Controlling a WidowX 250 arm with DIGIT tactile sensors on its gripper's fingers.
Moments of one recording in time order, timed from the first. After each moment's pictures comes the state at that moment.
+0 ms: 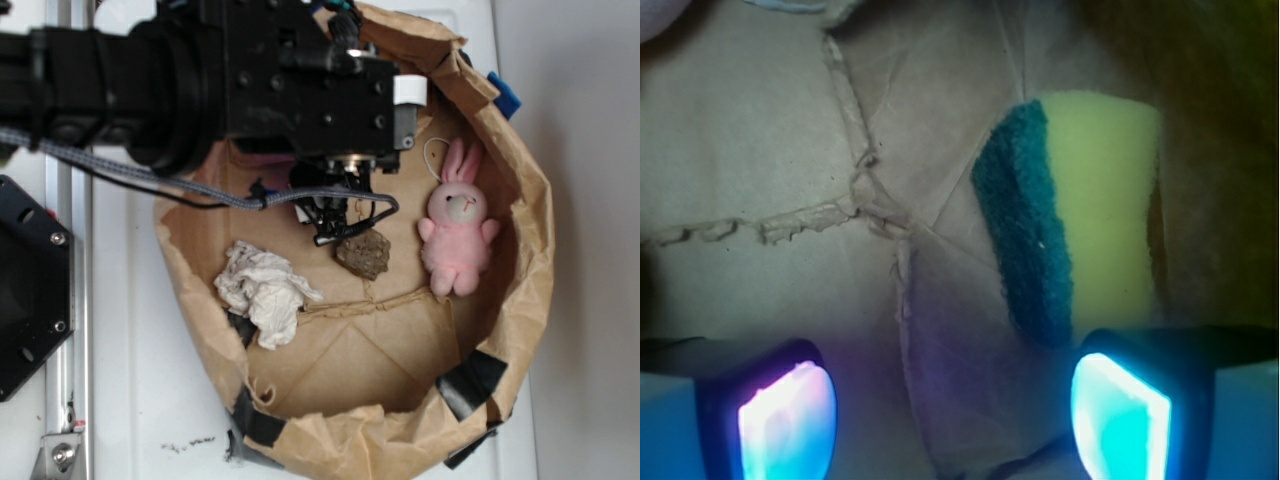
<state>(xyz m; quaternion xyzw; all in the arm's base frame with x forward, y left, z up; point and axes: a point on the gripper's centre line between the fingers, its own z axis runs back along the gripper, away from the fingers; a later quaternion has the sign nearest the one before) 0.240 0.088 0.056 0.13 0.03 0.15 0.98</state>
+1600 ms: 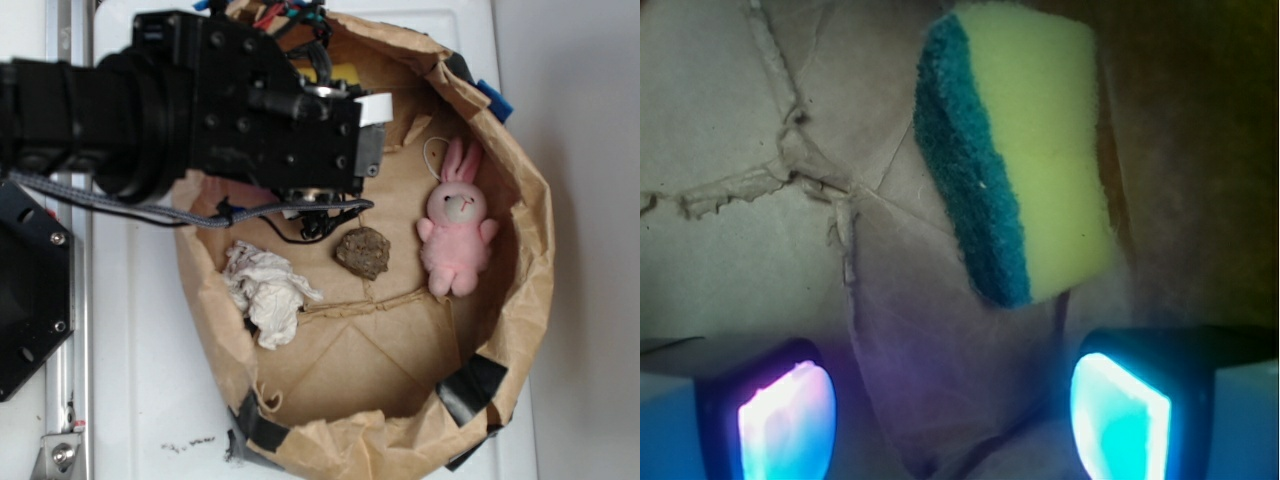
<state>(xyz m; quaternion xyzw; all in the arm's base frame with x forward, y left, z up) 0.226 0.093 0.051 0.17 0.02 0.20 0.96</state>
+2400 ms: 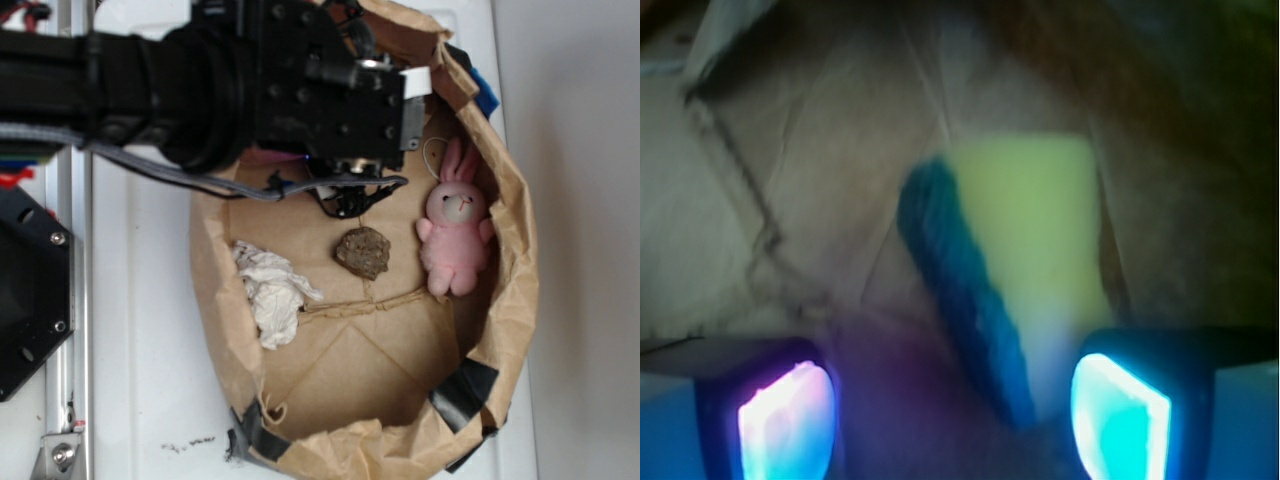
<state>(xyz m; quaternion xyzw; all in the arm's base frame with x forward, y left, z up) 0.251 0.110 0.045 0.18 0.01 0.22 0.96</state>
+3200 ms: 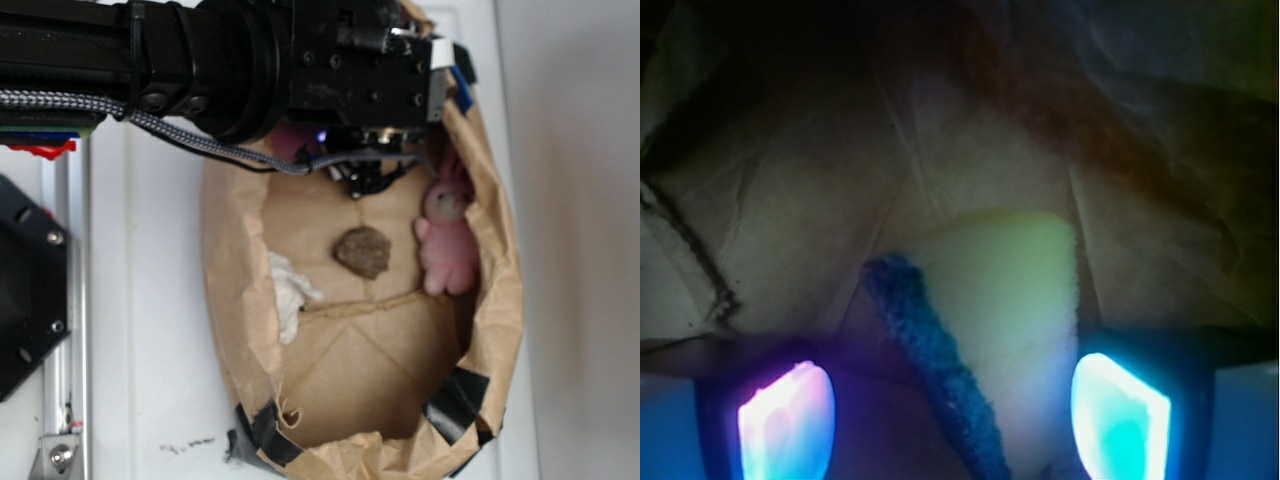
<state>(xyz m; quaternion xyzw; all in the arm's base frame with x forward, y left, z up) 0.256 0.121 0.043 0.18 0.01 0.22 0.96</state>
